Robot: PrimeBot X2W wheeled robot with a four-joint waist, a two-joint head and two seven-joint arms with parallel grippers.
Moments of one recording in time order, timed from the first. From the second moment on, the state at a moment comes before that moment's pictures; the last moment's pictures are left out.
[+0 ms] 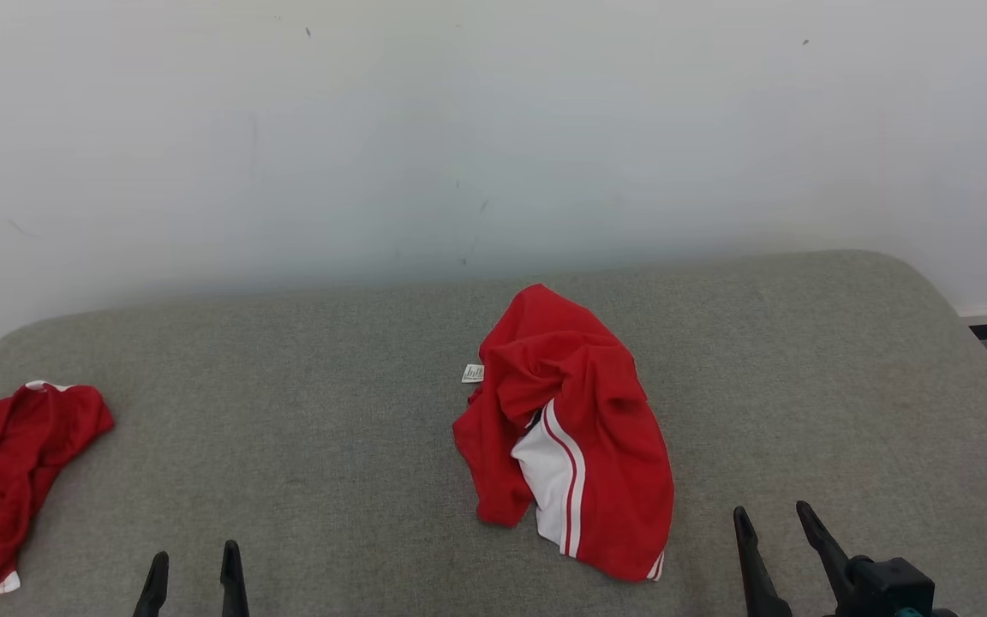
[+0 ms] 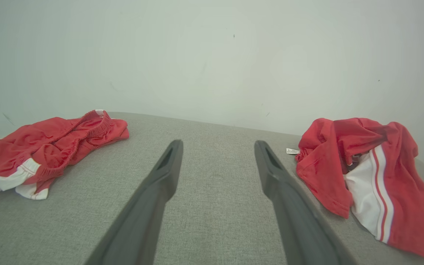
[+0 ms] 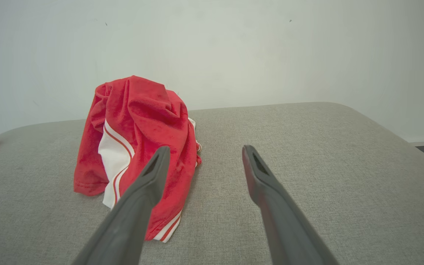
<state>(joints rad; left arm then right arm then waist) 0.14 0.05 0.04 0.08 -0.21 -0.02 -0.26 0.02 -0.05 0.04 0.28 0.12 0.13 -0.19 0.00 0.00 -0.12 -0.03</state>
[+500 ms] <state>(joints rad) 0.04 0.05 -0.13 0.22 -0.27 -0.06 -0.24 0.00 -0.05 0.08 0.30 0.13 0.13 -0.19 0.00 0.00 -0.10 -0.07</state>
